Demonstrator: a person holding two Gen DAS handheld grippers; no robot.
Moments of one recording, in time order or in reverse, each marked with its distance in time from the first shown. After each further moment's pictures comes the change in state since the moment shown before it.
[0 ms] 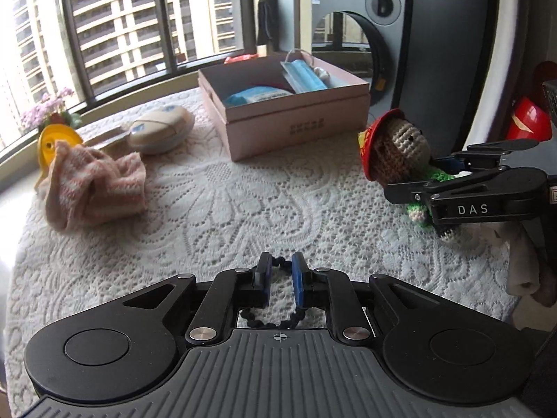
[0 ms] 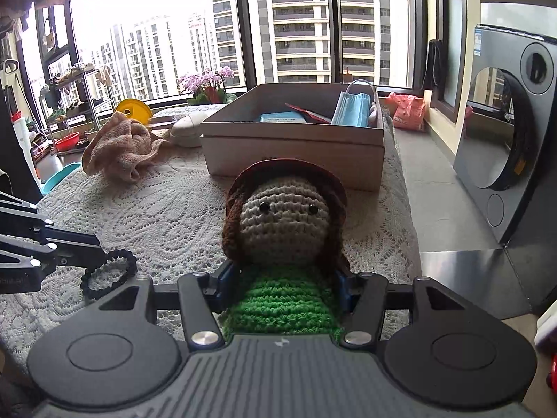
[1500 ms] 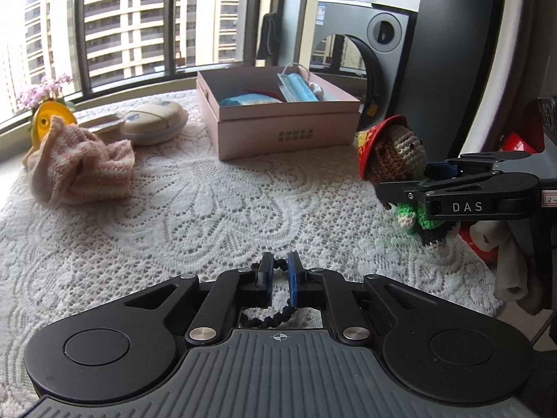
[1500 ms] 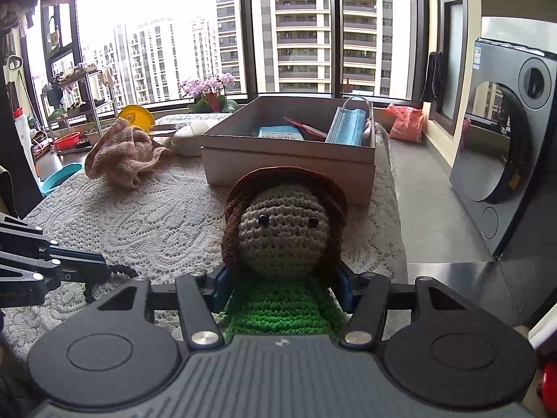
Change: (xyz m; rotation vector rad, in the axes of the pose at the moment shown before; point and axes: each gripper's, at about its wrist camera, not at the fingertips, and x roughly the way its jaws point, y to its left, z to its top) left arm -0.005 -0.002 -0.013 -0.087 -0.055 -0.085; right arm -0.016 -0.005 0.004 -0.013 -0.031 0.001
